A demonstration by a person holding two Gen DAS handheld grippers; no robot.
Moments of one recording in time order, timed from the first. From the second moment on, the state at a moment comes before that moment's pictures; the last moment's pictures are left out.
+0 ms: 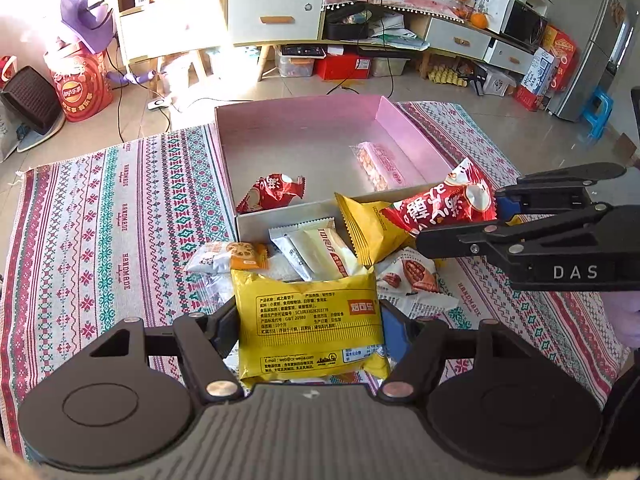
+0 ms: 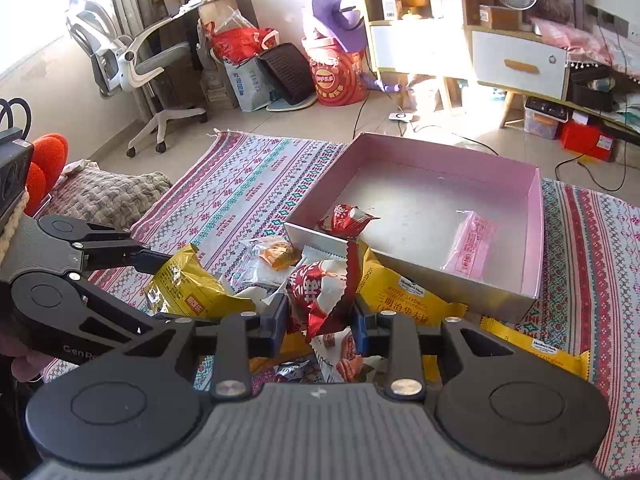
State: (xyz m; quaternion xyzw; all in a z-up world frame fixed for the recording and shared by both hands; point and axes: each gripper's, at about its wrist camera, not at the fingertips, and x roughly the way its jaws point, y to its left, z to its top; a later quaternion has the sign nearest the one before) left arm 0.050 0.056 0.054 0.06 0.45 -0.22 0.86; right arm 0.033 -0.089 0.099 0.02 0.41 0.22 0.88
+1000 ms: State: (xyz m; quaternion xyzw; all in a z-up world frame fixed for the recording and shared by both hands) left arm 0.177 -0.018 0.021 0.06 0.41 -0.13 0.90; right arm 0.143 -0.155 0.048 0.05 0.44 0.07 0.90
